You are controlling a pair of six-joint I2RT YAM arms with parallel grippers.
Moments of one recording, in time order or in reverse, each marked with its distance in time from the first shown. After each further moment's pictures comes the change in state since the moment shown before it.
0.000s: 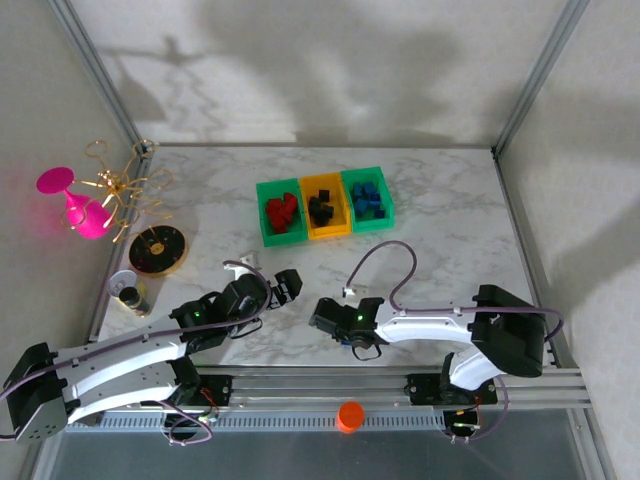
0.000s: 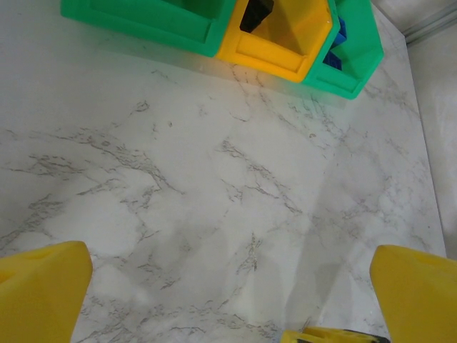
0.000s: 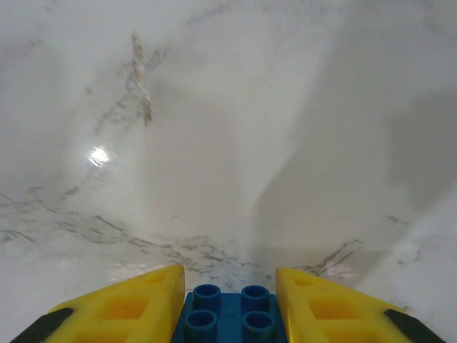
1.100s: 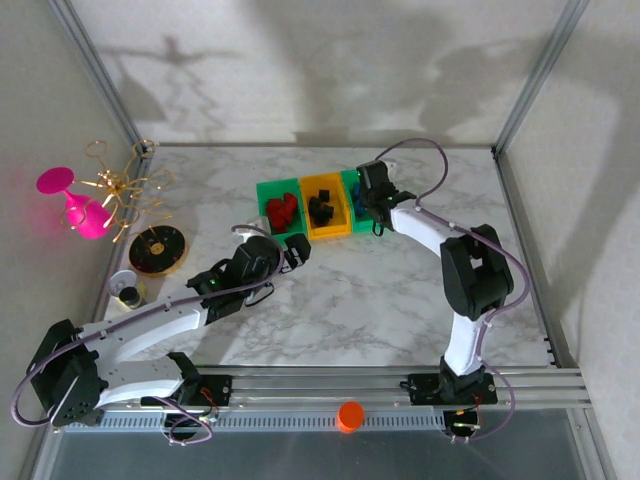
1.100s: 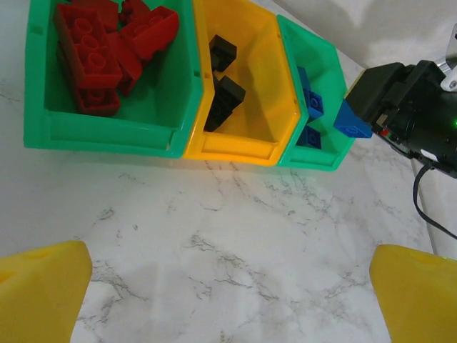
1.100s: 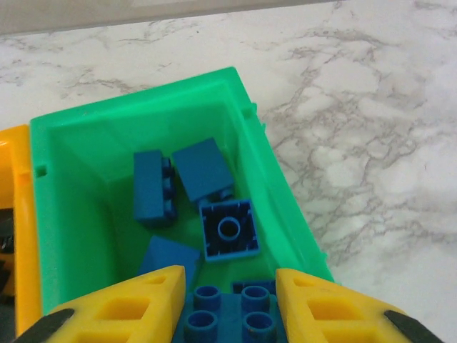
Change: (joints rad) left arm 0.154 0.236 0.218 0.088 0.026 0.134; right arm -0.769 0.405 0.563 0.400 0.074 -0.842
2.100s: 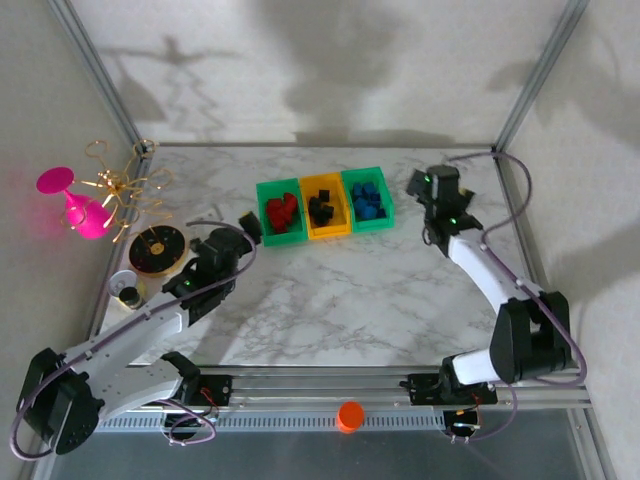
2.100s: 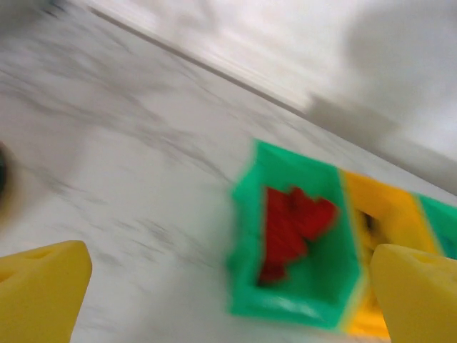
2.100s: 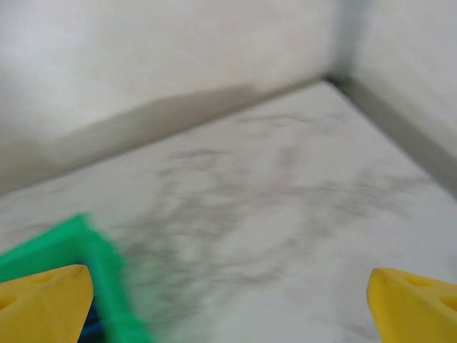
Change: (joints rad) left arm 0.238 -0.137 -0.115 0.116 -0.379 0.304; right arm -0.252 -0.516 -0.401 0.158 0.056 -0.002
